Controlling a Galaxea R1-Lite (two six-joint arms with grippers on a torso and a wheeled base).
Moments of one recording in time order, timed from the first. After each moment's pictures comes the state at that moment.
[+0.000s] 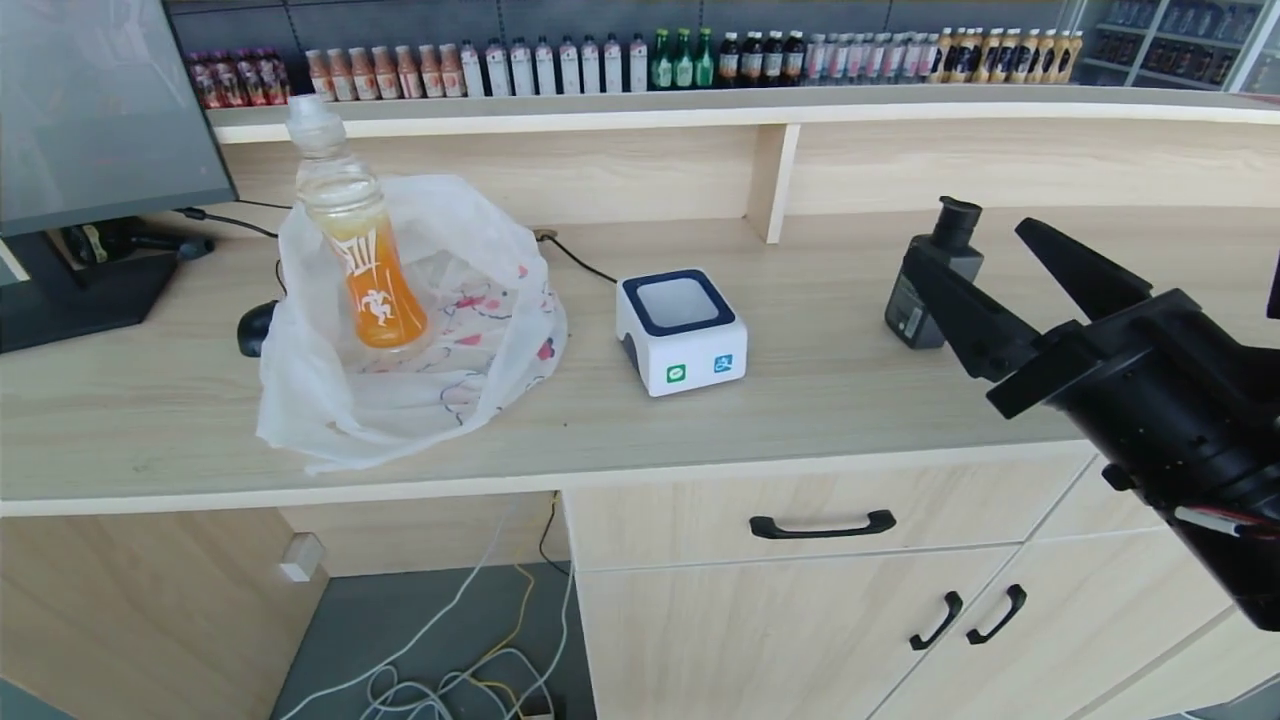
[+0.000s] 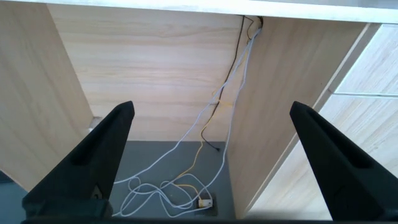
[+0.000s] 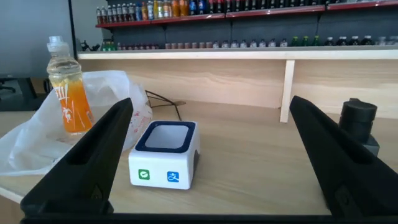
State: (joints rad) left arm 0.00 0.00 0.00 0.00 0.00 0.00; right arm 0.52 1.53 -0.45 -1.57 -0.04 -0.07
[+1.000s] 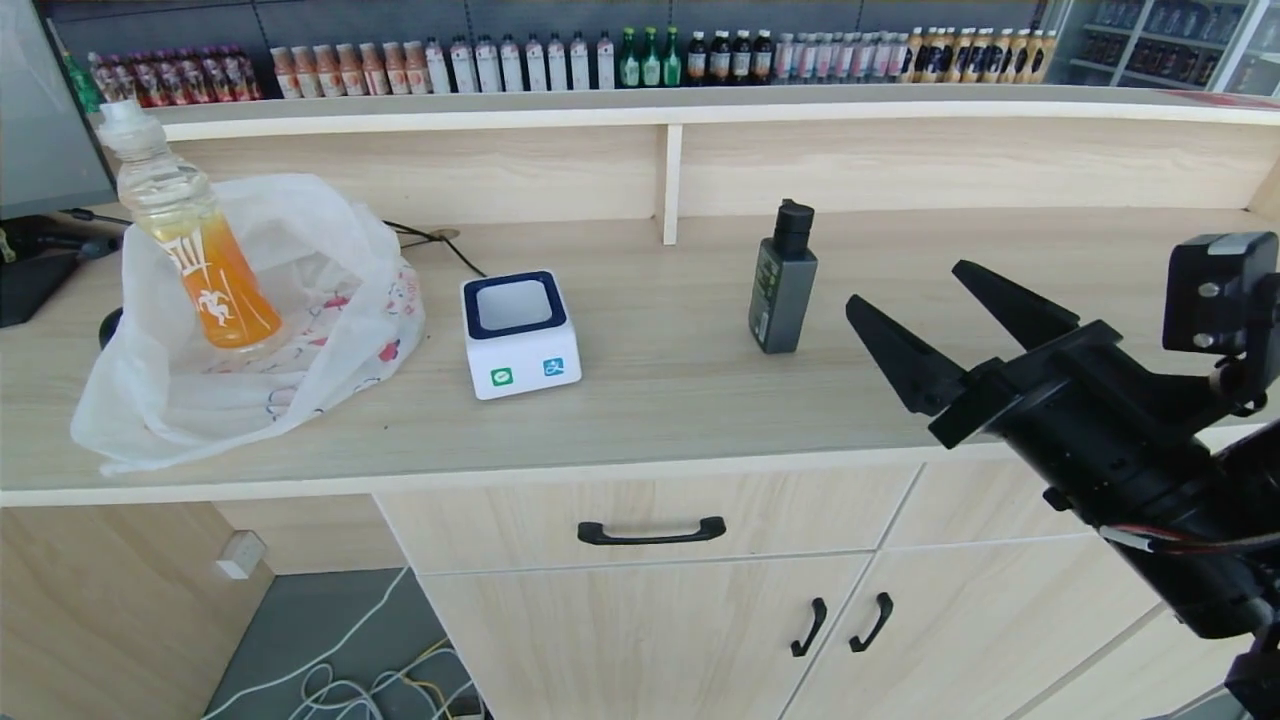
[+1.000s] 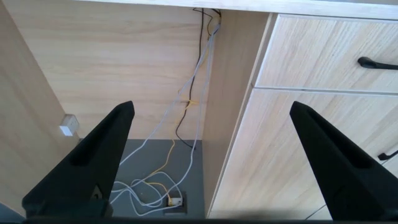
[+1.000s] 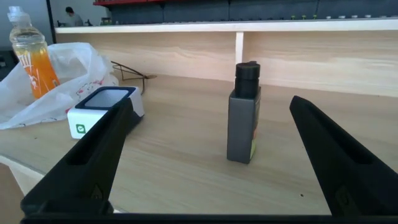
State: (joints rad) left arm 0.00 0.00 0.00 0.00 0.00 0.00; right arm 0.54 1.60 -0.44 -1.57 -0.04 -0.06
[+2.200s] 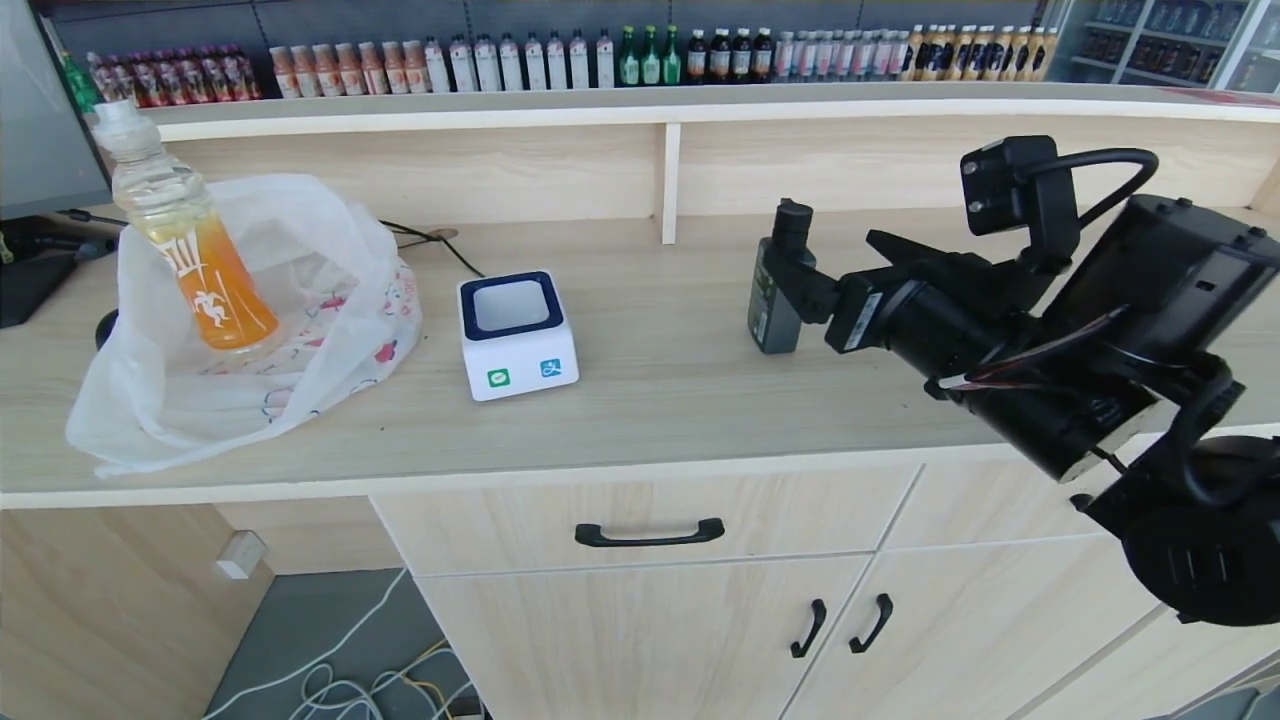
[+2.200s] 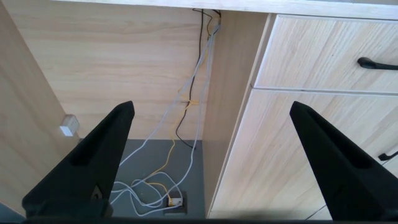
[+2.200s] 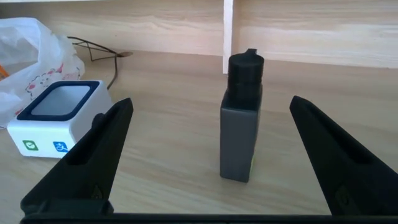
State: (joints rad) left arm 0.00 0.00 0.00 0.00 0.00 0.00; right arm 0.55 1.73 -0.89 -1.08 -0.13 -0.05
